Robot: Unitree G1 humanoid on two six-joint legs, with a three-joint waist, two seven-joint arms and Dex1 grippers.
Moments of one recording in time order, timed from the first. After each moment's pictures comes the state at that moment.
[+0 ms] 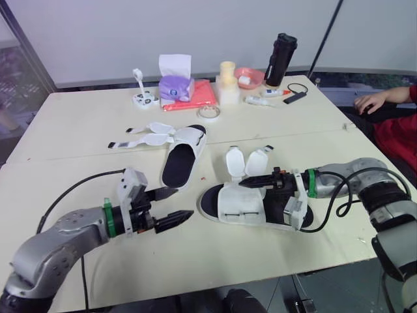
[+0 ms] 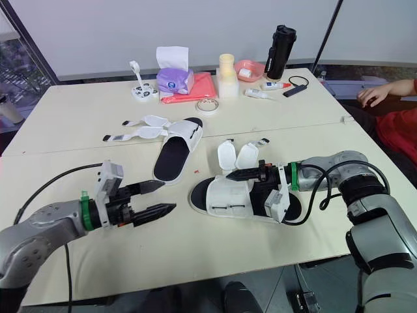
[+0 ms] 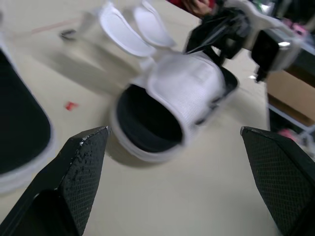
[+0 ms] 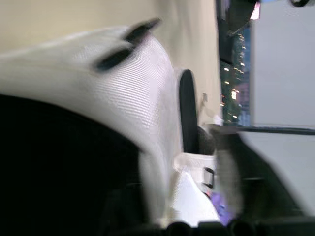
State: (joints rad) left arm -0.13 0.70 0.06 -0.46 -0.79 0.66 -0.72; right arm -0.94 -0.84 0.45 0.77 -1.12 -1.48 -0.21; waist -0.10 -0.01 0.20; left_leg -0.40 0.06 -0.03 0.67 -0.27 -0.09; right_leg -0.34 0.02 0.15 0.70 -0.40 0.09
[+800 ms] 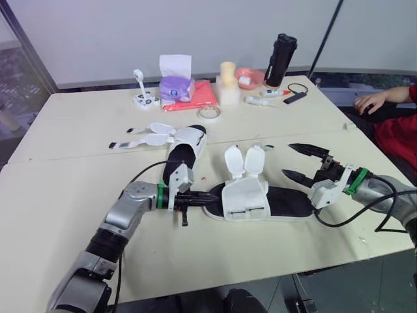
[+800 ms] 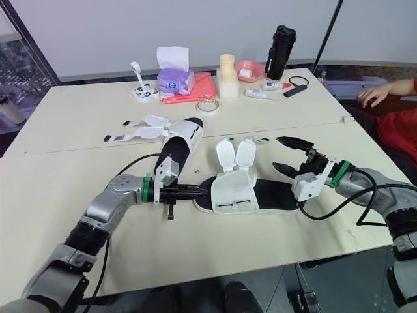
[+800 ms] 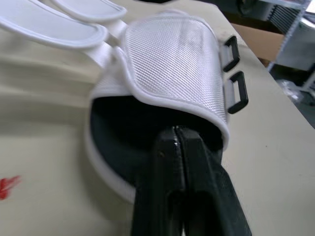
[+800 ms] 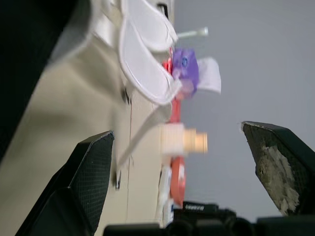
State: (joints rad) left arm -0.54 0.42 -0.28 0.22 -0.34 0.24 -1.16; right arm -0.61 -1.03 0.25 0.69 -0.62 -1.08 0.01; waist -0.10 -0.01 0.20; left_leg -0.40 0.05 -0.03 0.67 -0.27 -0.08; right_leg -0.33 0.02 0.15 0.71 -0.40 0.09
